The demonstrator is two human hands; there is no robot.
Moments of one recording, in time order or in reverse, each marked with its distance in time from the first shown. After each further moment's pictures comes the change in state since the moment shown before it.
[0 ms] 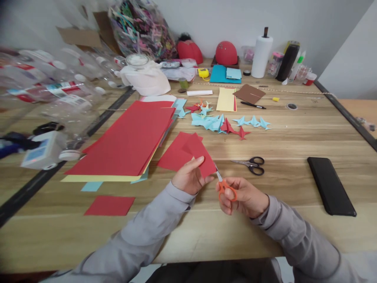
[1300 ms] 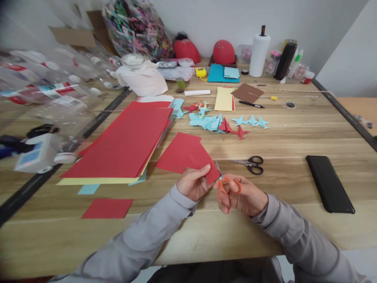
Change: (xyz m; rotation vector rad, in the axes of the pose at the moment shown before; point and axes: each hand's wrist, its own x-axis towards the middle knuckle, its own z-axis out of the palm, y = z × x) left_hand 0.000 -0.021 0.001 0.023 -0.035 -0.002; right_hand 0.000 0.000 -0.005 0.027 -0.025 -0.058
